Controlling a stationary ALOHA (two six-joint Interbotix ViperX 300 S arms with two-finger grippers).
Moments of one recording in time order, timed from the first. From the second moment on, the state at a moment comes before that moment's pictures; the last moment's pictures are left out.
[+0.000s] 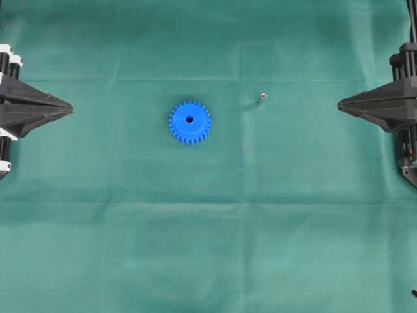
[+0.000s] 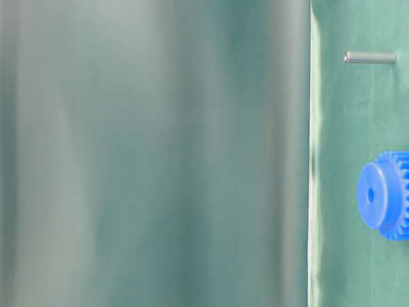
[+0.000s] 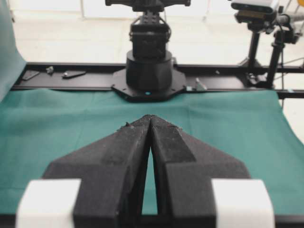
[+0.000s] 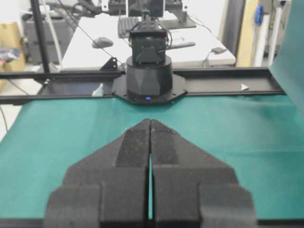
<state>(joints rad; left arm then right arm) 0.00 -0.97 1.18 0.00 -0.29 0.00 0.00 -0.97 1.19 0.00 -0.29 0.01</state>
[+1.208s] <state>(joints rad) 0.03 -0.97 1.17 0.01 -0.22 -0.01 -0.29 -0.11 1.11 0.01 -0.55 0.00</state>
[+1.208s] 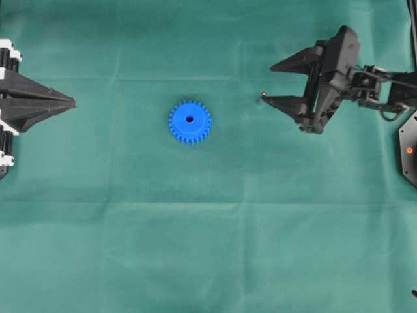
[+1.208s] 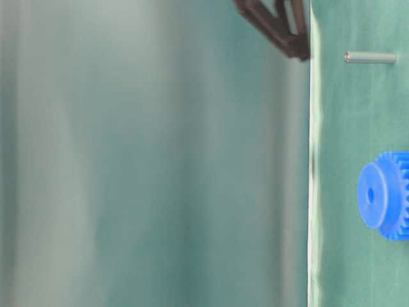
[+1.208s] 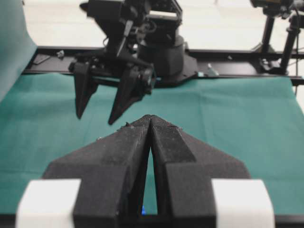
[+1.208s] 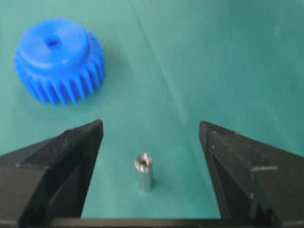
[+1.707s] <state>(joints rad) 0.03 -0.97 1.17 0.01 -0.21 -0.01 -0.29 0.03 1.09 0.03 -0.63 0.00</state>
